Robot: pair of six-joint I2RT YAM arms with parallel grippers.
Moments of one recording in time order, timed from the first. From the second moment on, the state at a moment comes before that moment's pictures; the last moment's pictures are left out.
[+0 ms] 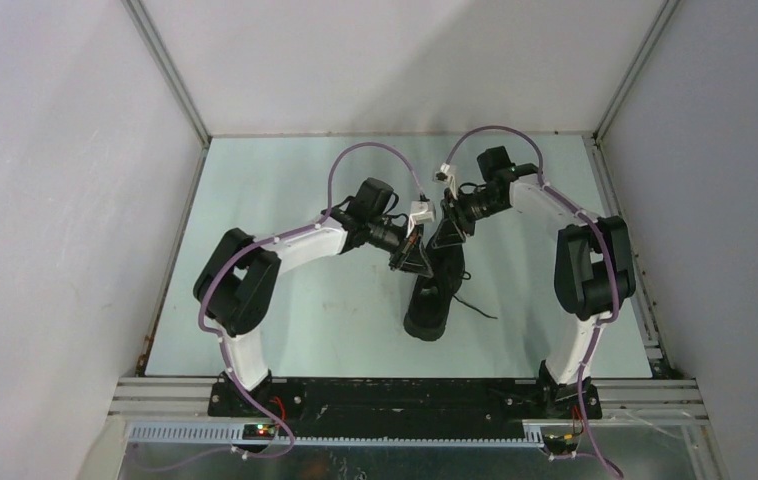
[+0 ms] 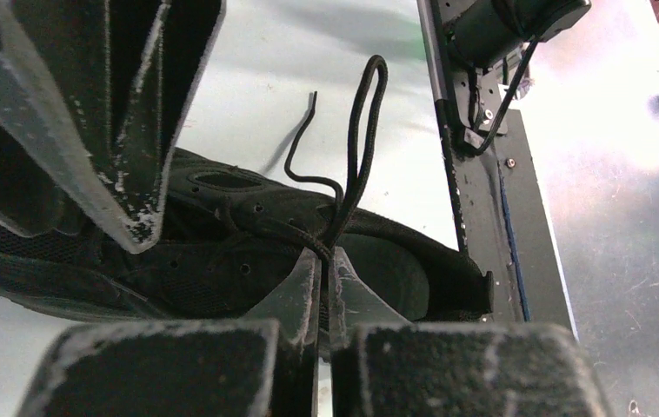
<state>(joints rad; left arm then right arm) -0.65 1.83 1.21 -0.14 1.06 0.22 0.26 1.87 1.42 -0.77 -0.99 -0.60</state>
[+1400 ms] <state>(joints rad) -0.65 1.74 1.14 -0.04 0.87 0.23 0.30 1.93 1.40 -1.03 -1.15 -0.89</state>
